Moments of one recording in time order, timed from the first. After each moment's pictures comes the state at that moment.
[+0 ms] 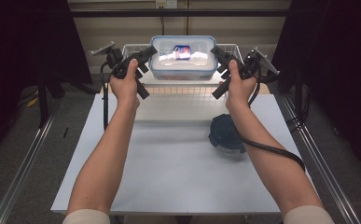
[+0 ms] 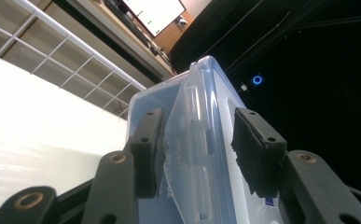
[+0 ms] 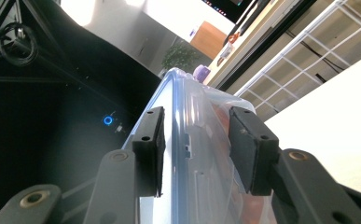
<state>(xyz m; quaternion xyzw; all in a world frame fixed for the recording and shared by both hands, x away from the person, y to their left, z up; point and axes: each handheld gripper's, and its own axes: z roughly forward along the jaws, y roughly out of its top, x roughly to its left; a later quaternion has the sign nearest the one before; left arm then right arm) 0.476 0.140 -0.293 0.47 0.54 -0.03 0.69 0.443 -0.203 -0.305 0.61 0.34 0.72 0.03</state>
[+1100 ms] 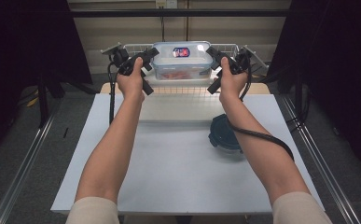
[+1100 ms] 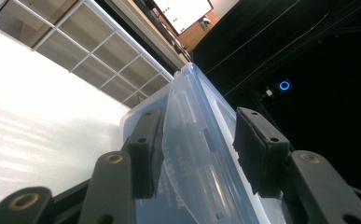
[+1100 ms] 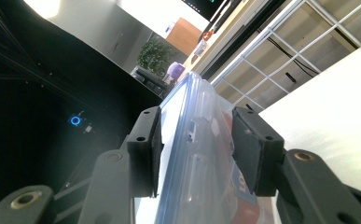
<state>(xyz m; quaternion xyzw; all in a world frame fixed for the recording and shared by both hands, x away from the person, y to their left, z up) 0.514 0.132 -0.316 0.46 0.59 -0.02 0.67 0.488 -0.197 -0.325 0.64 0.35 0.68 0.05</state>
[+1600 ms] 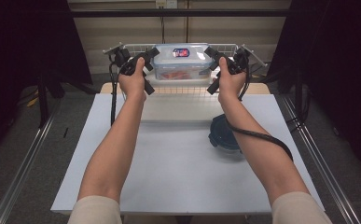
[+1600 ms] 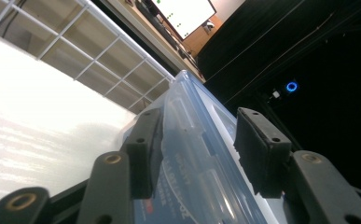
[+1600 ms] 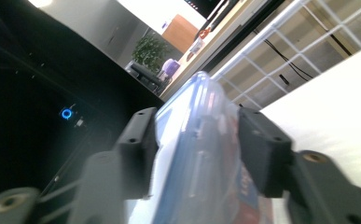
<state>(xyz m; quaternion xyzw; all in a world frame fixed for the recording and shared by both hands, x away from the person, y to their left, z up) 0.516 0.127 -0.318 0.47 0.58 0.00 0.66 0.489 -0.194 -0.325 0.64 0.37 0.67 0.07</state>
